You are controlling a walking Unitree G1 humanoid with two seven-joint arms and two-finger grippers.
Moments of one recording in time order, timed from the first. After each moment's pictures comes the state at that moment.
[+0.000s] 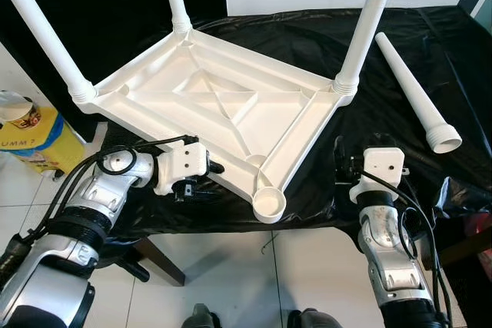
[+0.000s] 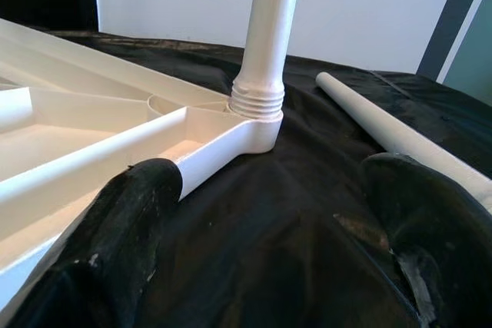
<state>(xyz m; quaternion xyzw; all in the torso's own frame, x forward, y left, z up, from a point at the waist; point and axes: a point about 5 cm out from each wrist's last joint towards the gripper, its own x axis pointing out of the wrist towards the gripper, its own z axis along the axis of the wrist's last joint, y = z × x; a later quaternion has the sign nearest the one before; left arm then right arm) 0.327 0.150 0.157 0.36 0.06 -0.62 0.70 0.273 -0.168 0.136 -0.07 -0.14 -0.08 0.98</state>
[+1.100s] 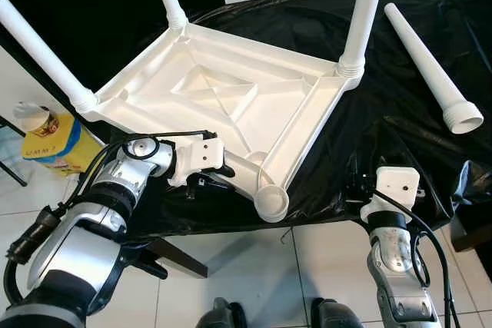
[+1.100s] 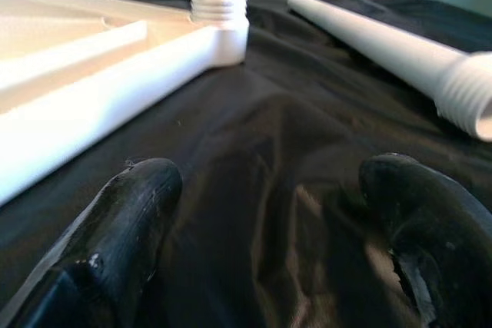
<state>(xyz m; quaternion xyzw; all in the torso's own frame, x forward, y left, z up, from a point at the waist) 0.349 0.135 0.155 0.37 0.11 -0.64 0.66 0.243 -0.171 0.128 -0.07 -0.11 -0.12 0.98</state>
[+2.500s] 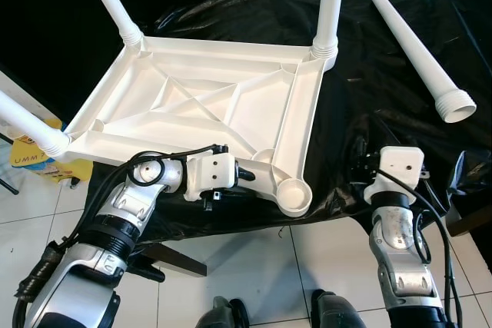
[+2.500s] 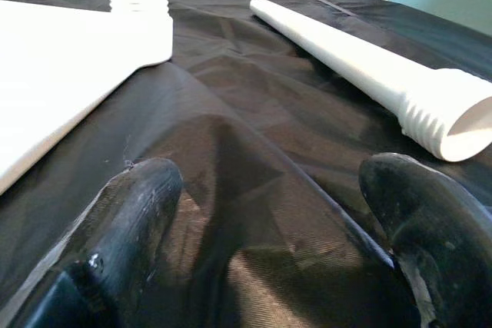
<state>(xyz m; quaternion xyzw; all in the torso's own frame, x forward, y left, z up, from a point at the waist) 0.312 0.111 0.160 0.35 -0.02 -0.64 0.69 0.269 -0.180 0.146 -0.07 -0.13 -0.14 0.98</state>
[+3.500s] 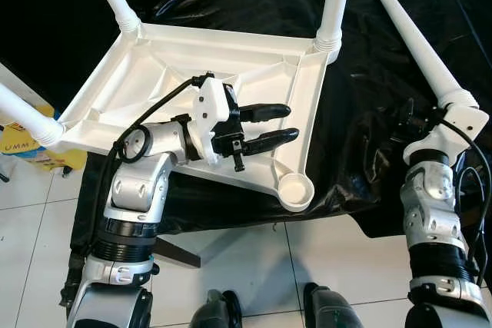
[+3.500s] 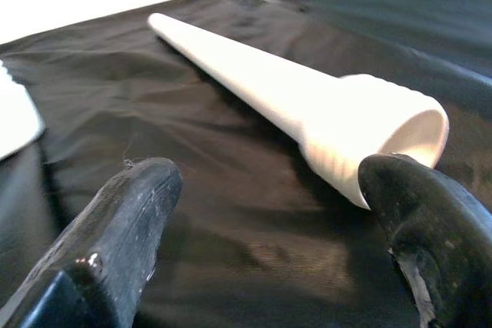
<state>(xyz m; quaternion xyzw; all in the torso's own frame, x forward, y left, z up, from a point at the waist) 0.285 0.087 0.259 0.15 -0.17 -0.61 0.76 0.323 -0.254 0.175 0.07 -0.16 -0.21 0.96</state>
